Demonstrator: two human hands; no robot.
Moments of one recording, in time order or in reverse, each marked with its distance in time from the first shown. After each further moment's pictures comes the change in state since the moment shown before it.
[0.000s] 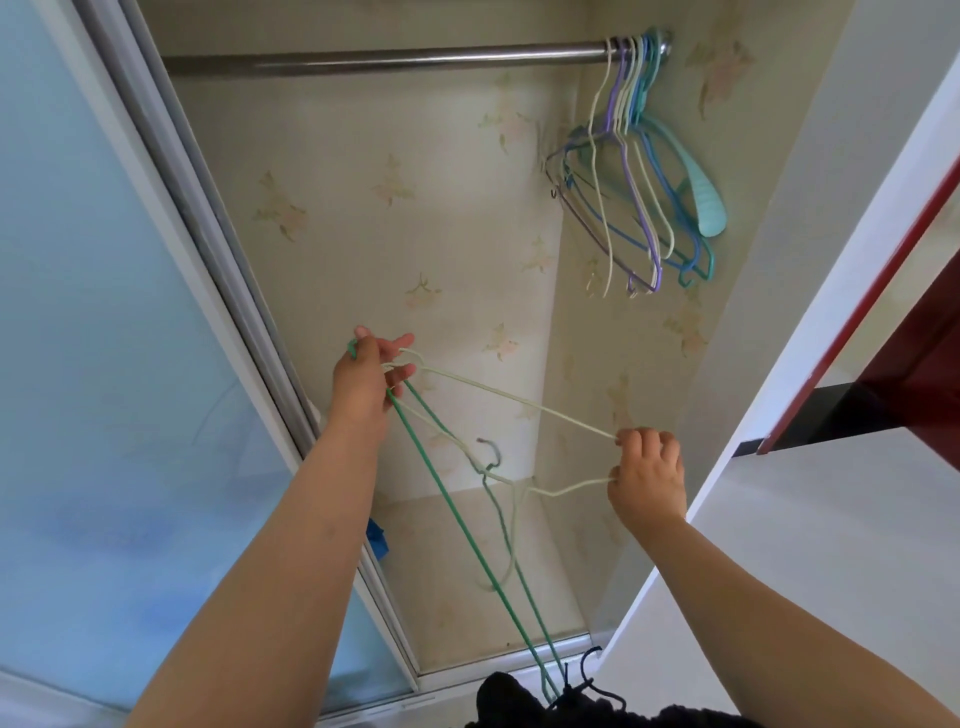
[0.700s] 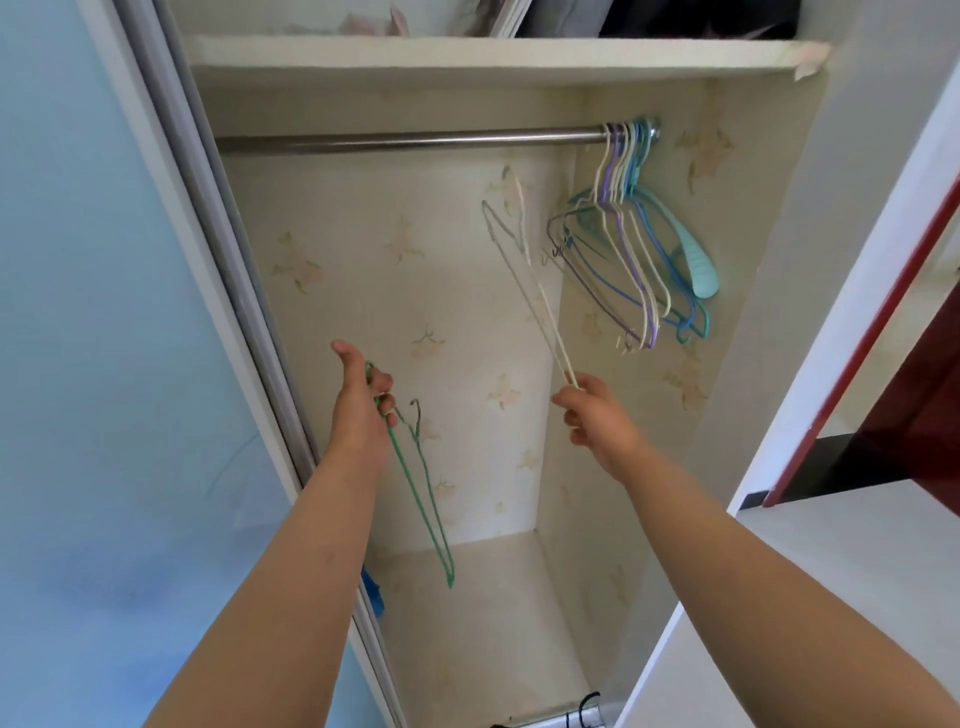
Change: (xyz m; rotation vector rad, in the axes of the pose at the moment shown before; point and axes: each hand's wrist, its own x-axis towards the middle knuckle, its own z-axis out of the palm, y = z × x) left_hand 0.001 0.035 0.001 -0.161 -0.037 -0.031; right_hand 0.089 -0.095 -0.105 1.320 -0.380 0.242
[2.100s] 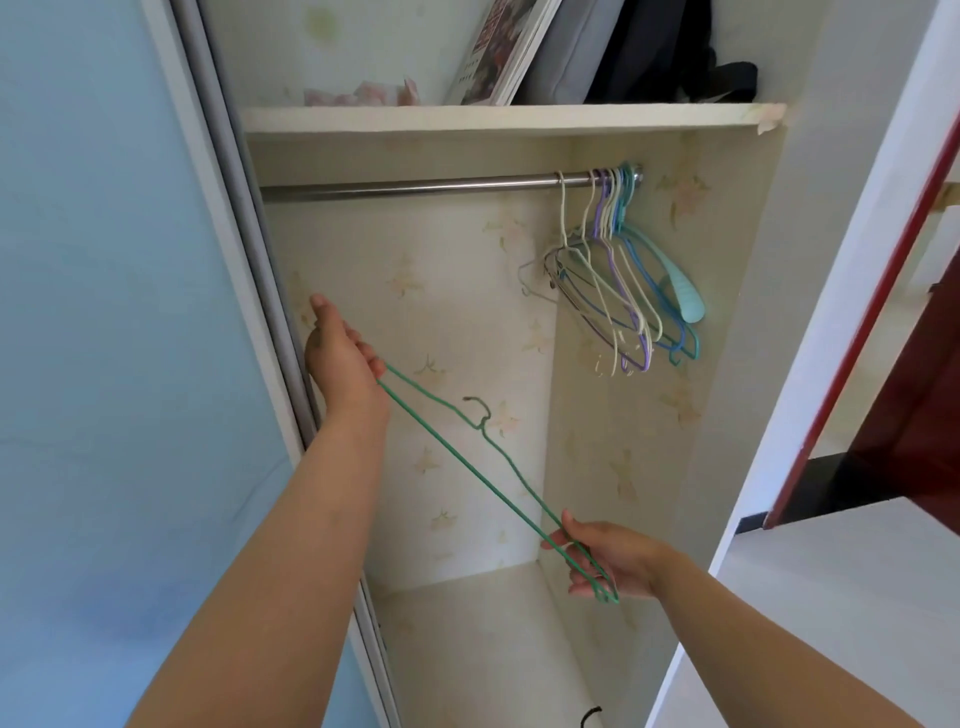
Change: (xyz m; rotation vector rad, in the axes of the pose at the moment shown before) left_hand -0.006 0.079 0.030 -0.273 0.175 0.303; right_hand -0.045 0.094 -0.019 0.012 -0.432 0.504
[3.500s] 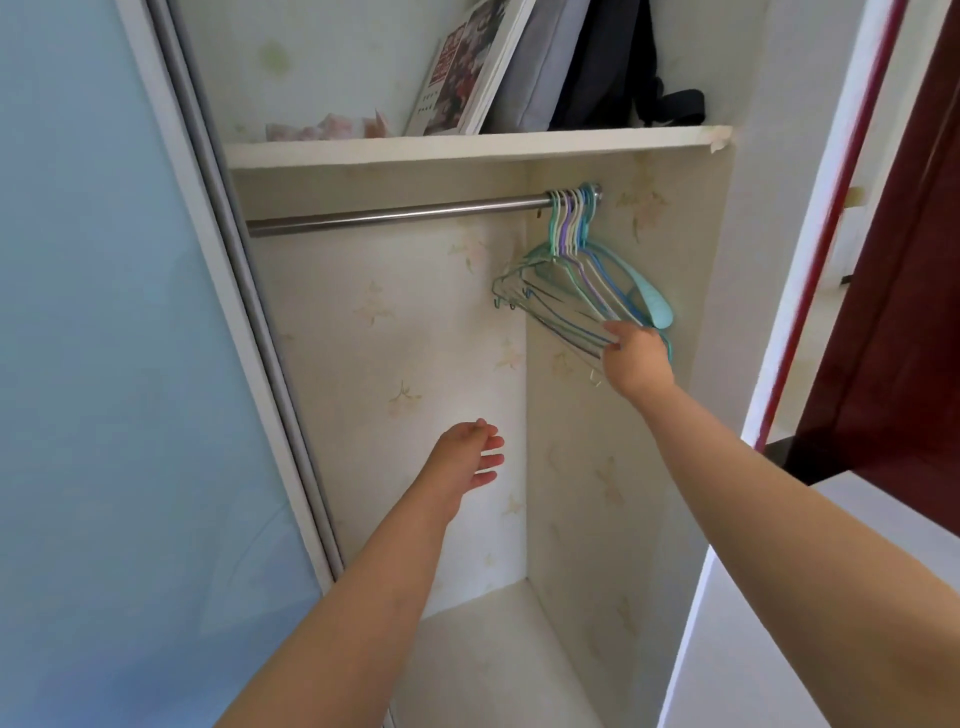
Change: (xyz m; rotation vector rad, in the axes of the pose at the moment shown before) left_hand -0.034 -0.091 -0.015 0.677 -0.685 -0.467; right_hand -0.031 -0.192 -0.016 -0.661 1.184 -0.589
